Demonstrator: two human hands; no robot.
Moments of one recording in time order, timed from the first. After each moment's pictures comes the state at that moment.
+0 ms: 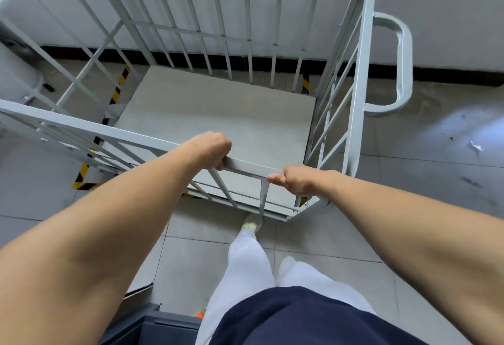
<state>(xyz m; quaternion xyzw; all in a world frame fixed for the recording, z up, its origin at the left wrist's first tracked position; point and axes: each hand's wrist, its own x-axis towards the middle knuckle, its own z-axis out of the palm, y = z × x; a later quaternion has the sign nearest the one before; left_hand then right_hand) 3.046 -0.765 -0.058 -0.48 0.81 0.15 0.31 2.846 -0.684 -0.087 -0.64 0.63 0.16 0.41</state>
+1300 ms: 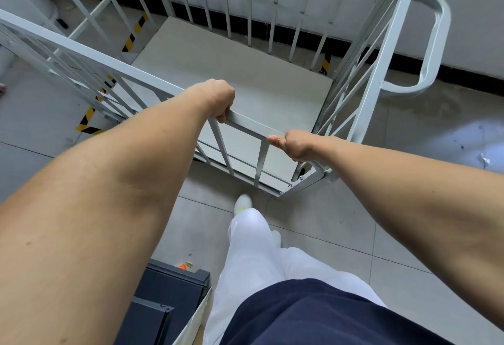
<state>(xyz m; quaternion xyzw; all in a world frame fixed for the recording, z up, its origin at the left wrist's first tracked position) 3.046 -0.753 -0.062 -0.58 0.76 0.17 0.24 2.846 -0.685 -0.107 -0.67 0.62 0.17 0.37</state>
